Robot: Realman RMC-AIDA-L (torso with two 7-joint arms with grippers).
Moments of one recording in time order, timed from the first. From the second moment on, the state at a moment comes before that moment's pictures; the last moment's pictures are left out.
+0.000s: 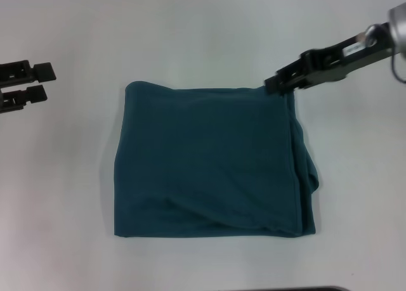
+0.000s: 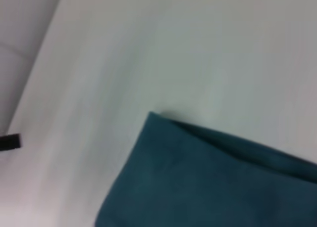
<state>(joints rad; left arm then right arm) -0.41 -2.05 -2.73 -1.01 -0.99 1.85 -2.50 0.74 2.02 -0.87 -0.87 -2.33 -1.63 2.58</state>
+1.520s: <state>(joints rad) -0.40 -2.04 -2.74 -1.01 -1.04 1.92 -2.37 0.69 2.01 -0.75 -0.79 -2.34 -1.92 2.24</state>
